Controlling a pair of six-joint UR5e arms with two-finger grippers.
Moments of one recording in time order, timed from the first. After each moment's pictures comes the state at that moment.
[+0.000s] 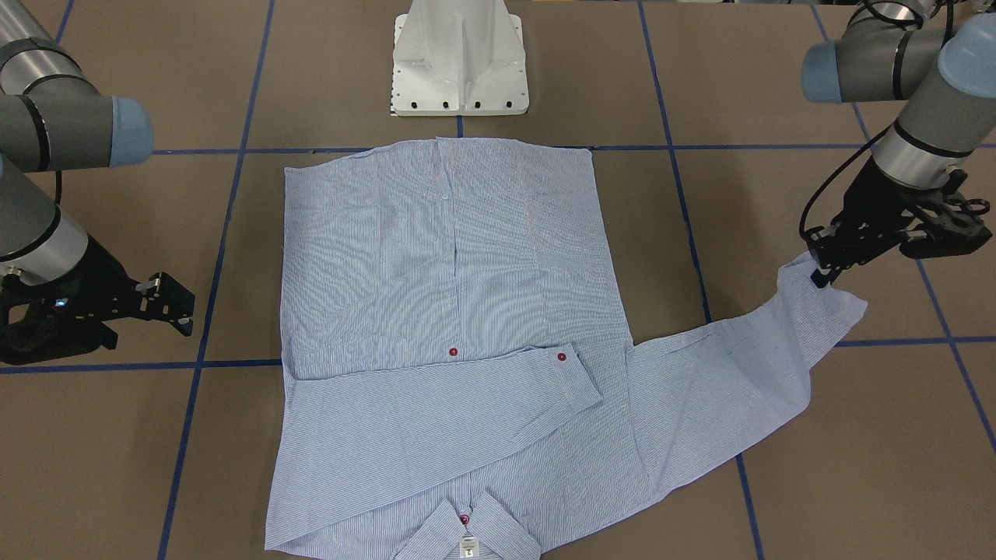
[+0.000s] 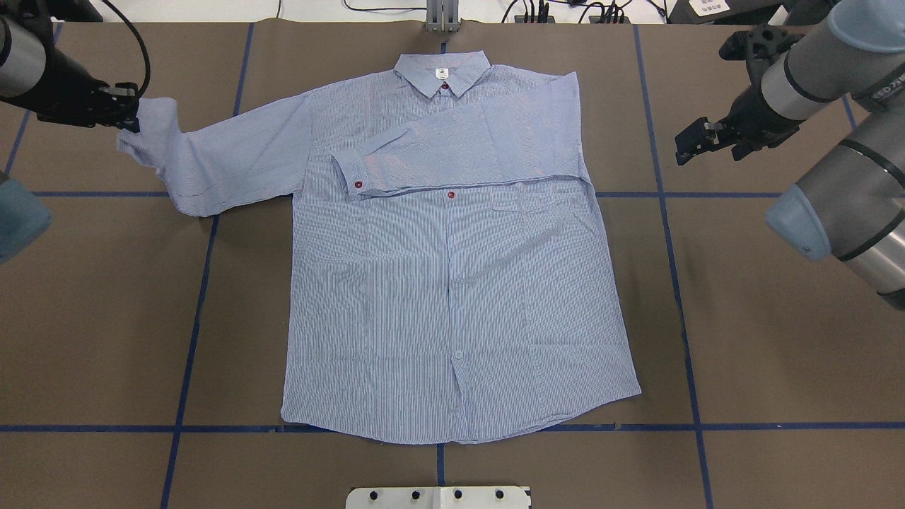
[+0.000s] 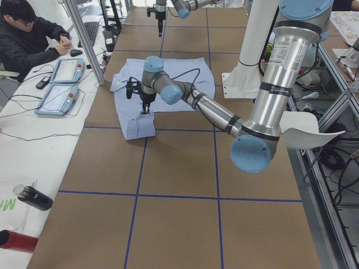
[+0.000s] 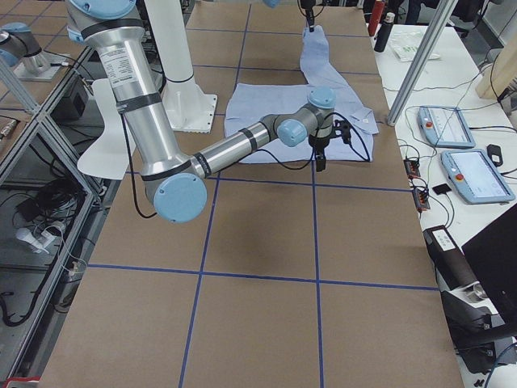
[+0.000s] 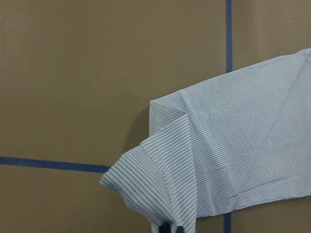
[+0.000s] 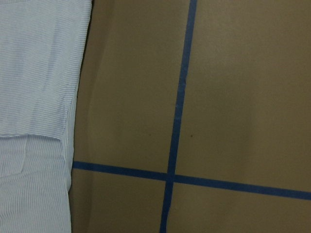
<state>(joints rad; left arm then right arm) -1.06 -1.93 -1.84 -1.68 -2.09 -0.98 1.02 -1.27 1.72 -1.39 2.19 0.69</state>
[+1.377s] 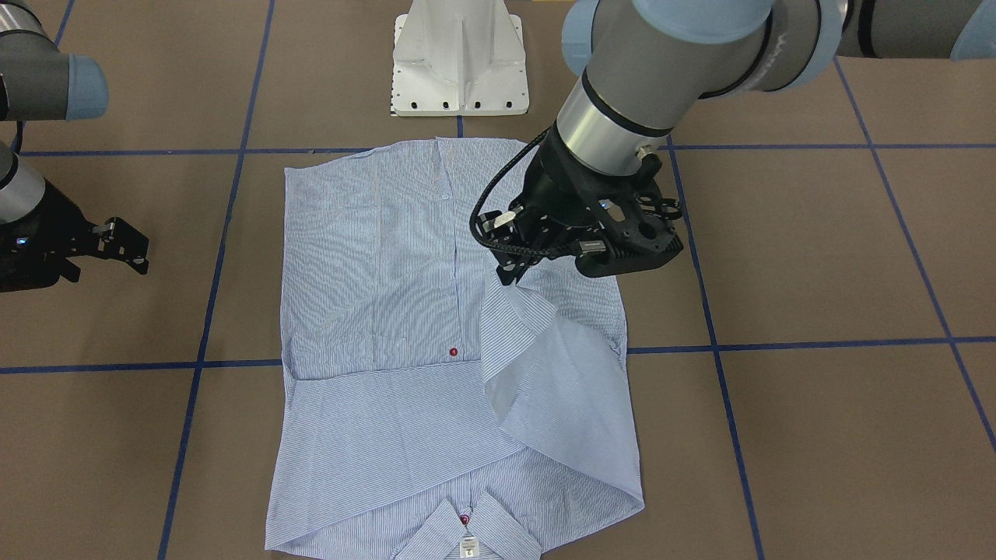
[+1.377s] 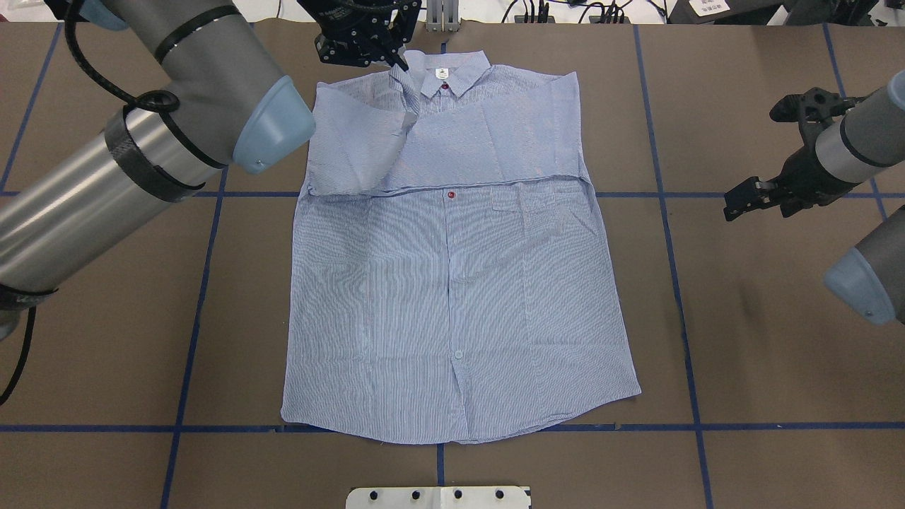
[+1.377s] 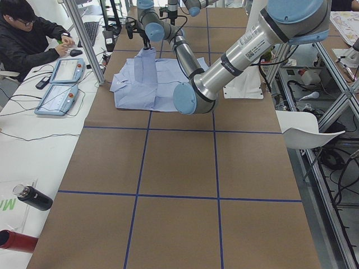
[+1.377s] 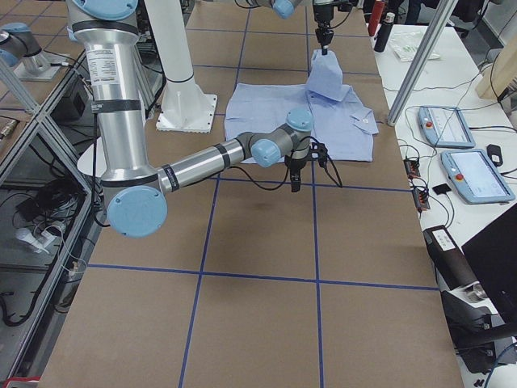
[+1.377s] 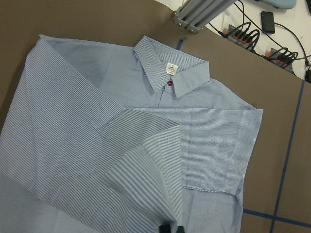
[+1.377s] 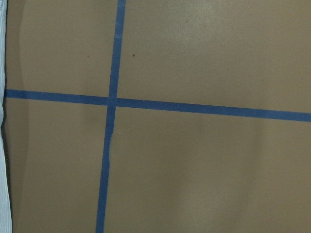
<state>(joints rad) -0.90 -2.52 -1.53 -1.73 -2.21 -1.46 1.00 -1.46 1.81 -1.37 2.20 0.69</state>
